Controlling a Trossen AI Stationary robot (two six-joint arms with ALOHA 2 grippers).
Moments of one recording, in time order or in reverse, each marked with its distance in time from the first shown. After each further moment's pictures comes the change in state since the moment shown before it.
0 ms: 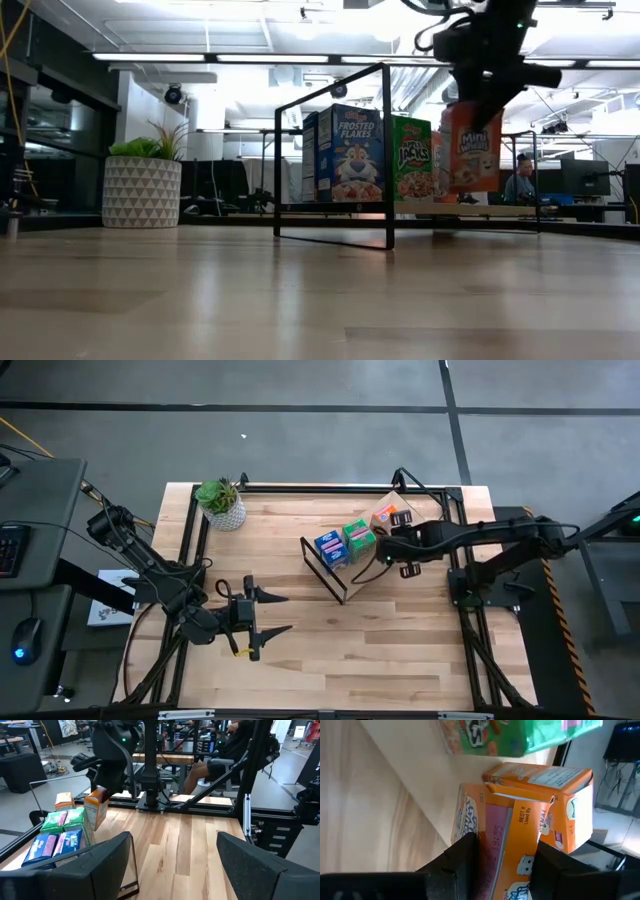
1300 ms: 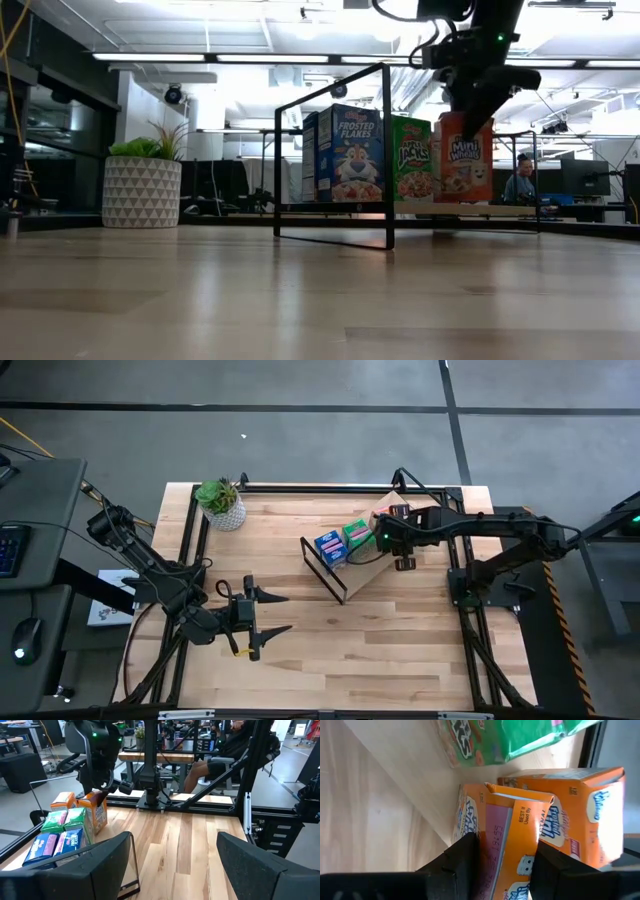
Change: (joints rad) left arm 0.000 0.000 0.000 -0.008 0.000 0.001; right arm -0.169 0.000 0.000 0.084 -0.204 -0.052
